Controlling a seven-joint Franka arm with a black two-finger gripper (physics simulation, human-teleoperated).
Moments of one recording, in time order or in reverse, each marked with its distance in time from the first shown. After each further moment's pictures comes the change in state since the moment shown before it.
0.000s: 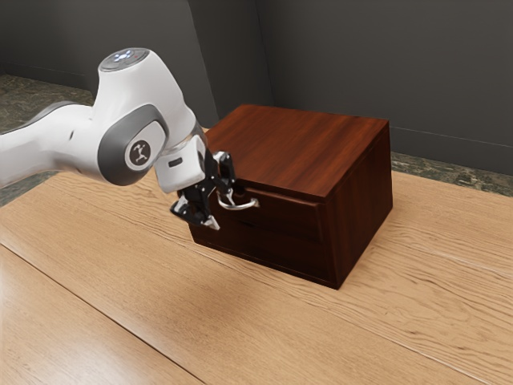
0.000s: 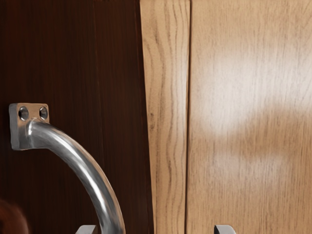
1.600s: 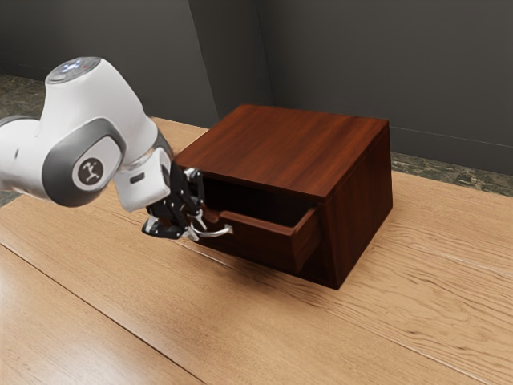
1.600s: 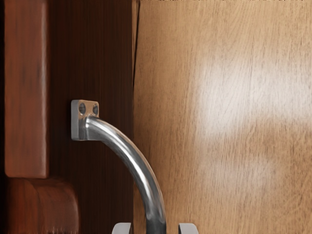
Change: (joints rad) arm 0.000 -0.231 0.001 -0.215 -0.004 -0.006 -0.052
